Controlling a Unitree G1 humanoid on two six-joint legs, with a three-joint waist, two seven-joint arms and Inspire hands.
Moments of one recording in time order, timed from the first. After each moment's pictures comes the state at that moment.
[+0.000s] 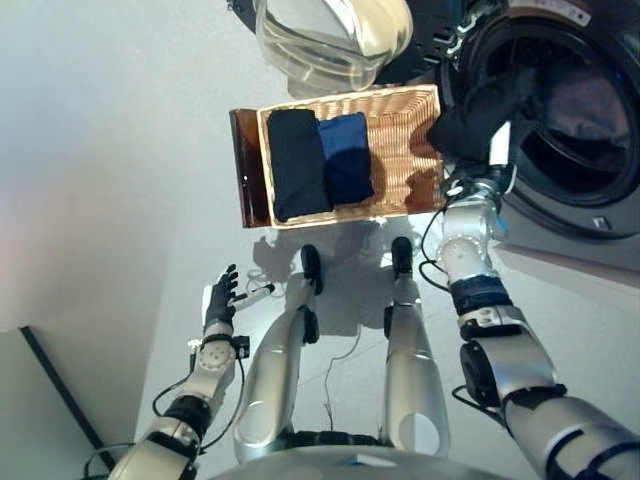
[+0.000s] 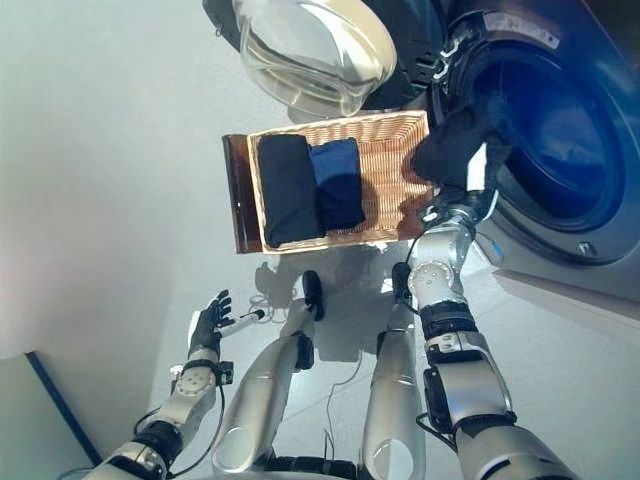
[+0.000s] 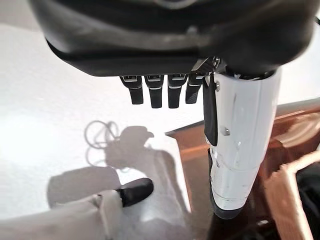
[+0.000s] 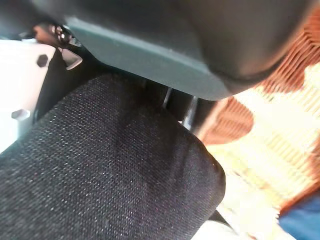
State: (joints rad) left arm -0.18 0.21 -0.29 0.85 -0.29 -0.23 0.36; right arm -0.74 -0.27 -0.06 0.65 1.23 -0.44 -0.33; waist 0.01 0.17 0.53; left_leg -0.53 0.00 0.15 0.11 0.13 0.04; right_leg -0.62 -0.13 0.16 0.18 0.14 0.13
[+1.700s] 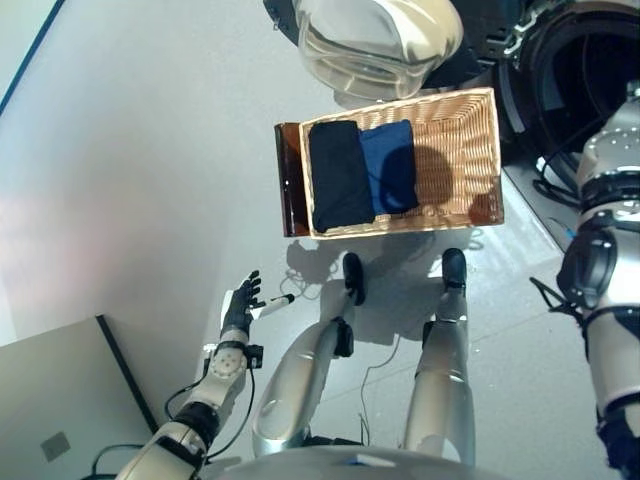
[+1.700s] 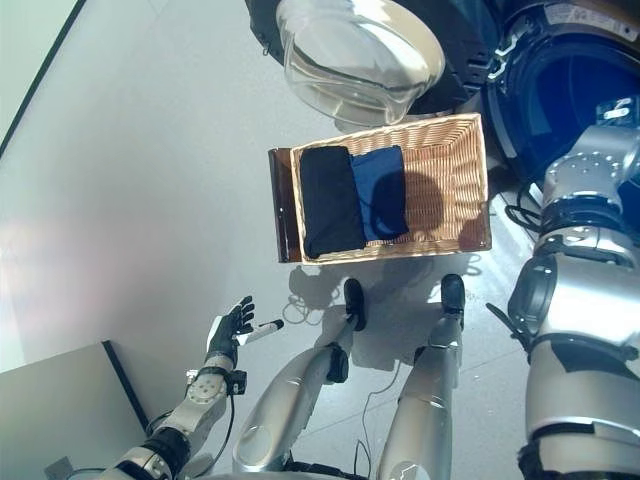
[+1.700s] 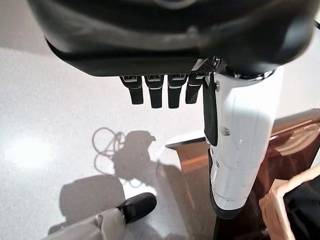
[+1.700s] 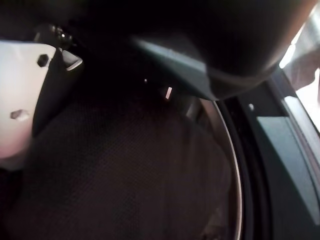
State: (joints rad) left arm -0.18 0.20 -0.40 0.83 -0.33 -0.25 0.31; right arm -1.31 -0.72 -0.19 1.22 1.34 -0.46 -0.53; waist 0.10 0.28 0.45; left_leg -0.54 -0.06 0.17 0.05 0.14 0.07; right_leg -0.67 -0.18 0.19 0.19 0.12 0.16
